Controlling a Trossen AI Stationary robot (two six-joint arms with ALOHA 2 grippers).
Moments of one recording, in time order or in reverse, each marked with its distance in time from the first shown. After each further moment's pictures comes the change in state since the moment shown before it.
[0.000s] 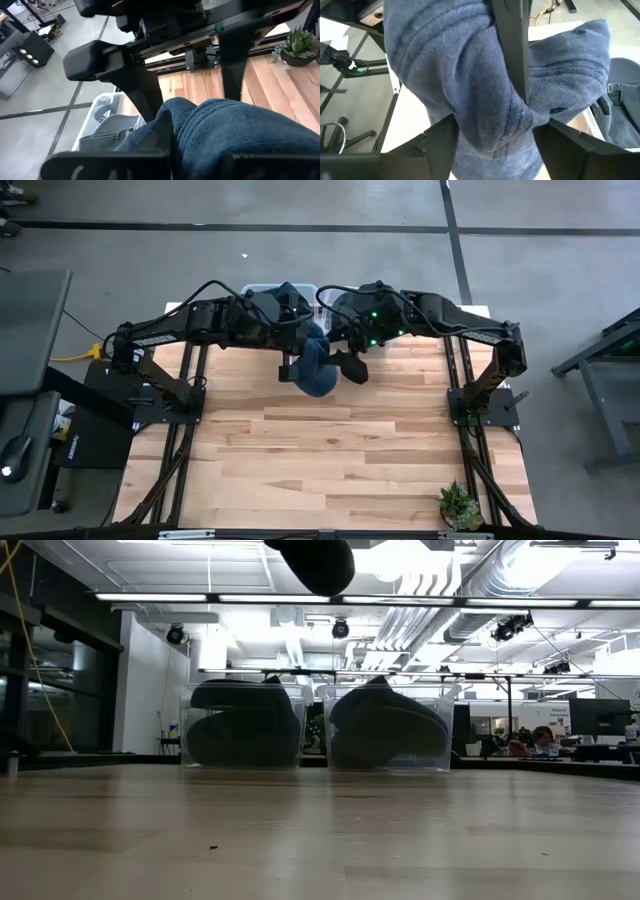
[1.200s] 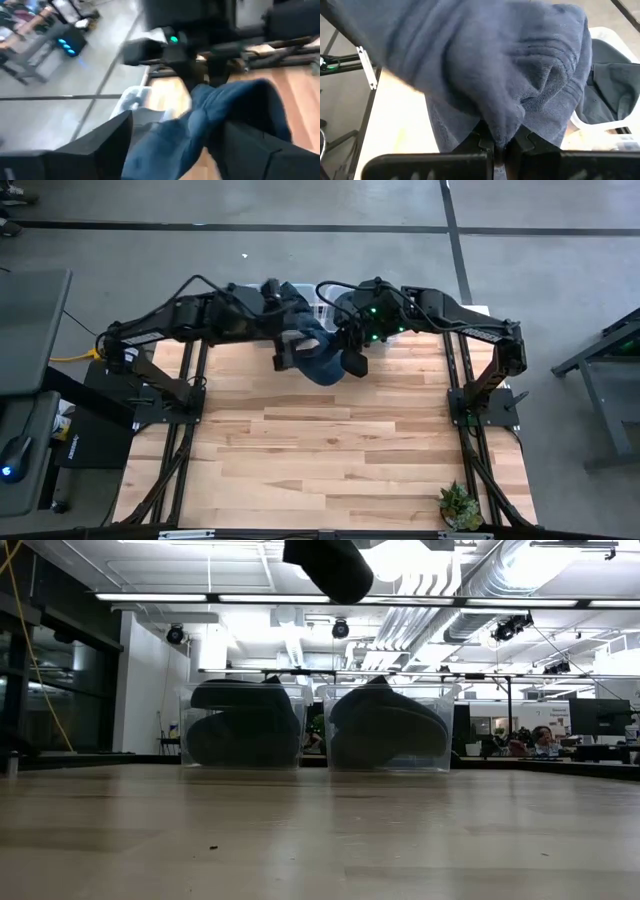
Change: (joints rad) left arm 0.000 -0.048 0.015 -0.018 -0.158 -0.060; right arm -0.030 -0.003 0.000 -0.071 0.062 0.013
